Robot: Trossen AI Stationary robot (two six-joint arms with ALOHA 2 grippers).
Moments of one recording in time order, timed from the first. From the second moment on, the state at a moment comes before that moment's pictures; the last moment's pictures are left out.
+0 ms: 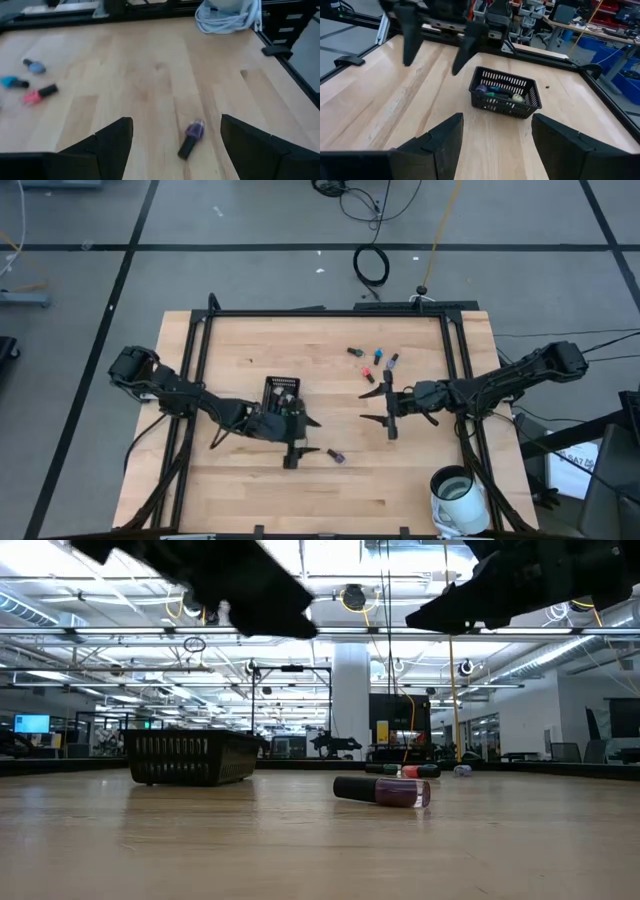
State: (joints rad) left arm -0.34 1.60 0.86 0.25 -0.24 -0.09; right arm 0.20 1.13 0.44 0.46 0.18 -0.14
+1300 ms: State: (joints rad) left arm -0.21 2.05 1.07 0.21 0.14 0.15; right arm 0.20 1.13 0.44 0.45 0.18 -0.15
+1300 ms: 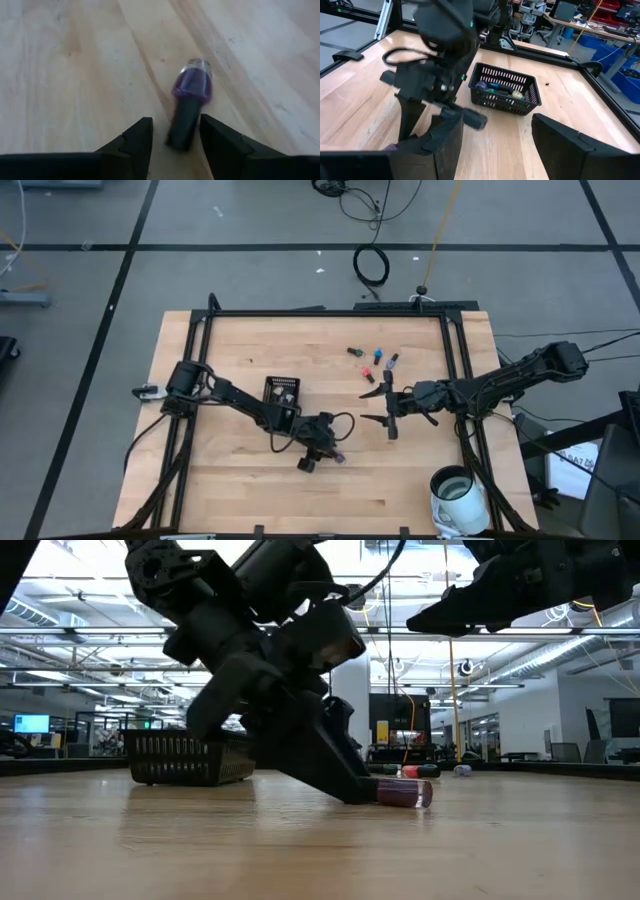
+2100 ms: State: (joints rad) left arm -0.24 1.96 1.07 0.18 -0.14 0.25; right arm 0.20 1.12 0.44 0.44 0.24 -0.15
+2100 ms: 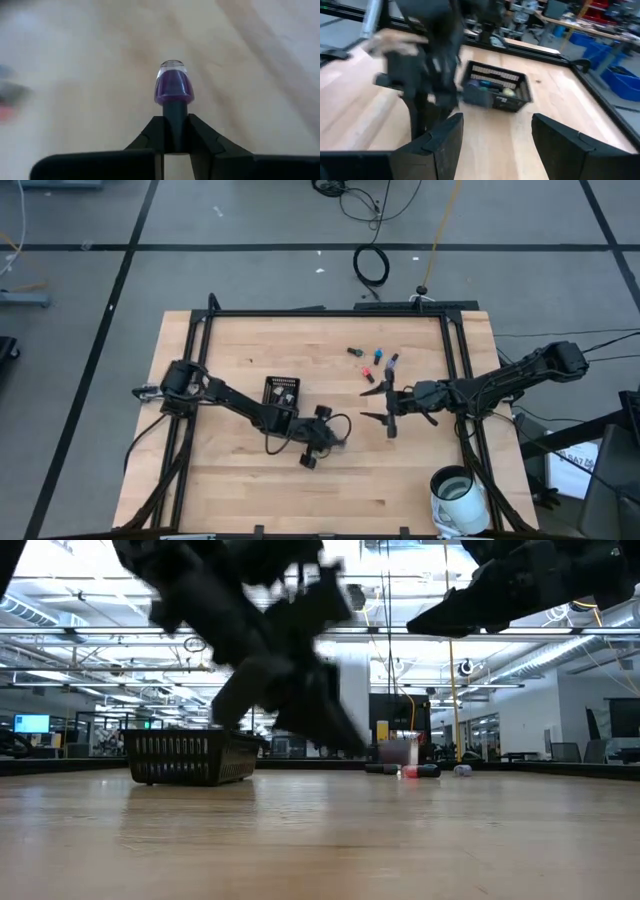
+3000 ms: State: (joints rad) left arm -0.21 1.75 1.07 0.24 -0.65 0.77; right arm 0.01 1.40 0.44 0.91 0.02 0.31
